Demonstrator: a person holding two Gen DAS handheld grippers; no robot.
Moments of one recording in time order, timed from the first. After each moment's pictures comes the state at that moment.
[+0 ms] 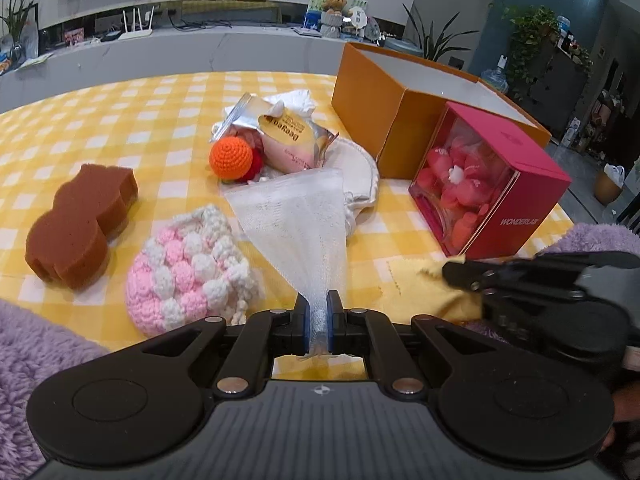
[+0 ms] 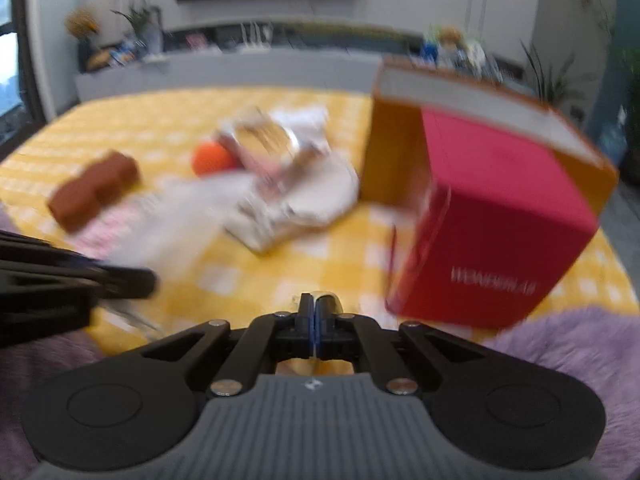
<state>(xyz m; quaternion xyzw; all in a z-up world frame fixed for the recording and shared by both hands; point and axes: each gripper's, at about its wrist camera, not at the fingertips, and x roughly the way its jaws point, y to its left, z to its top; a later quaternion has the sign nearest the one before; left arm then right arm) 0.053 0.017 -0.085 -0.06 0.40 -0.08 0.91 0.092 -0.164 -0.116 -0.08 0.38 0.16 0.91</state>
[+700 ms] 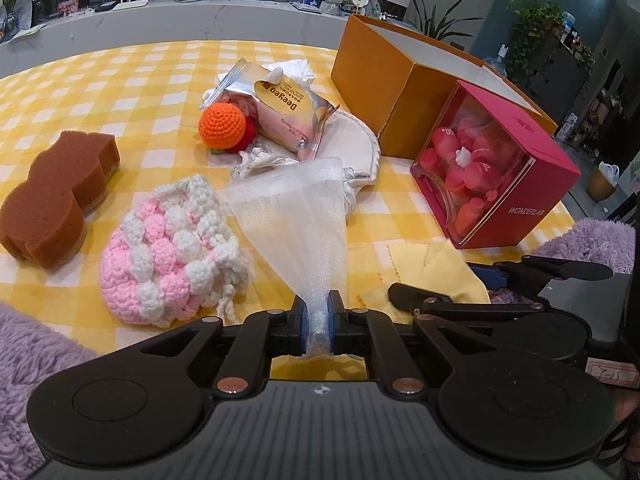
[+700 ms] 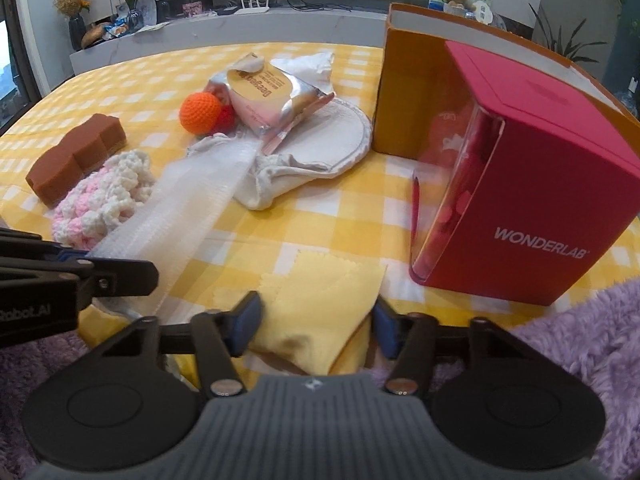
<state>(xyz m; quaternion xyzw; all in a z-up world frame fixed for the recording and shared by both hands) 0.066 0.018 -0.102 -0.09 0.43 -0.09 0.89 0.105 -0.155 -0.141 -0.08 0.43 0.17 0.89</state>
